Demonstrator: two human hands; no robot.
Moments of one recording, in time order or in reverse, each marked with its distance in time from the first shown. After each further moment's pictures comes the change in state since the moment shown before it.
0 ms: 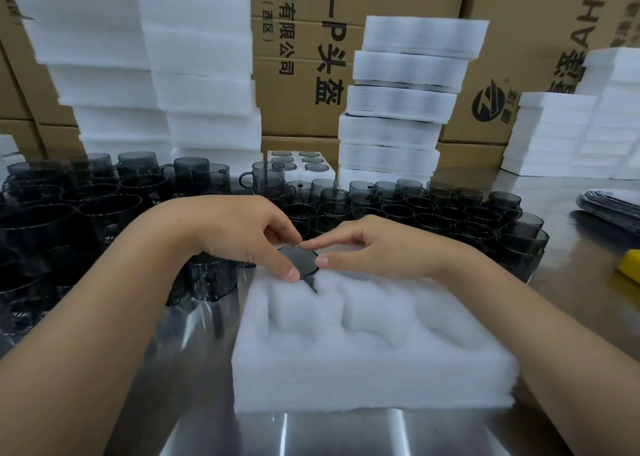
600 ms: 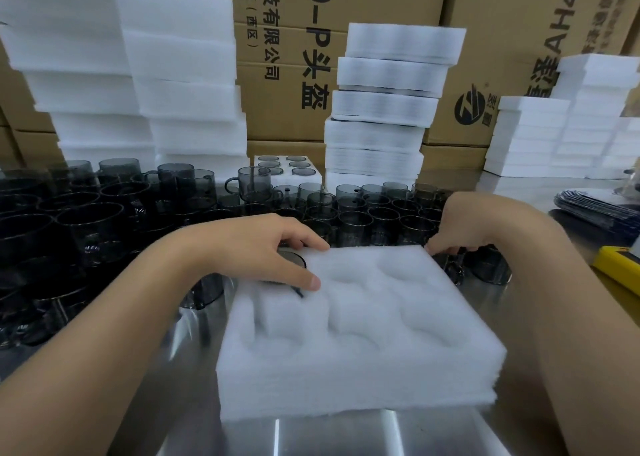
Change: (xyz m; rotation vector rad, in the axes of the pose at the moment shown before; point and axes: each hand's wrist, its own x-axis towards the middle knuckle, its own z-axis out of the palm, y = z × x) left_hand 0.015 0.010 0.020 -0.053 0.021 0.162; right_hand -0.049 0.017 -0.072 -0.587 0.178 0.862
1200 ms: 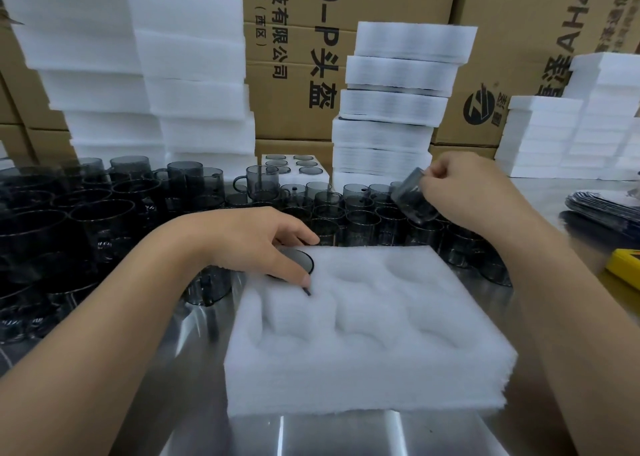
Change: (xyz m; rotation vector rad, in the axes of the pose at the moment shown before) left_hand -0.005 -0.006 -0.009 -0.031 -0.019 -0.101; right_hand -0.018 -0.028 -0.005 0.421 0.532 -0.098
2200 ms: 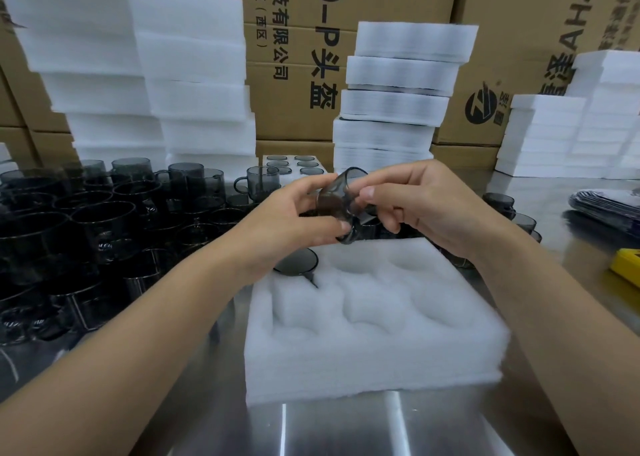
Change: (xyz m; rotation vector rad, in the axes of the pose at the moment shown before) left_hand 0.020 0.022 0.031 -0.910 0.349 0.271; right_hand -0.011 -0.014 0.019 0.978 -0.449 -0.324
